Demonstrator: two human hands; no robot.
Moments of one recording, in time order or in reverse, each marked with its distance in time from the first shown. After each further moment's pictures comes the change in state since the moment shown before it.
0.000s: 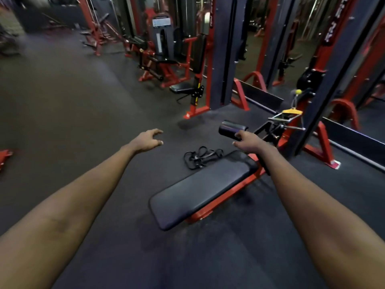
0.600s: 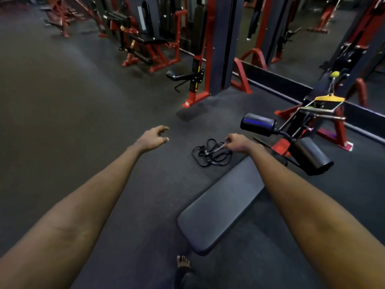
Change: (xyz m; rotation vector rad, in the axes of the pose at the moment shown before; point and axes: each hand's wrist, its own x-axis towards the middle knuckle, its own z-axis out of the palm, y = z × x) left_hand 0.214 -0.208 -0.065 -0.145 -0.111 0.063; right_hand 0.249 -0.158 0.156 -0.002 -0.164 0.138
